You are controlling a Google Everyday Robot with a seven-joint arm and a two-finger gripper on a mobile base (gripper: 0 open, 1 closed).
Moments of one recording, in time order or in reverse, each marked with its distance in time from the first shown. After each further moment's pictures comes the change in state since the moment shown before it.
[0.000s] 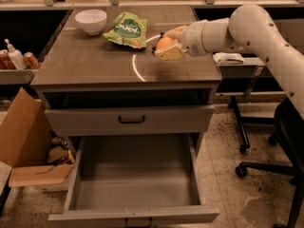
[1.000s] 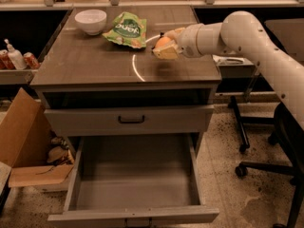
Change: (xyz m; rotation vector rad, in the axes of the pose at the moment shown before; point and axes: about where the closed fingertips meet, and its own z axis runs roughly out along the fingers) arm 0.010 -0.010 0.019 0.051 -0.001 0.063
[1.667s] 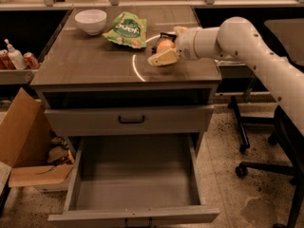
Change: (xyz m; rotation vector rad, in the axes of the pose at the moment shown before) arm 0.007 0.000 0.010 0.018 -0.017 0.038
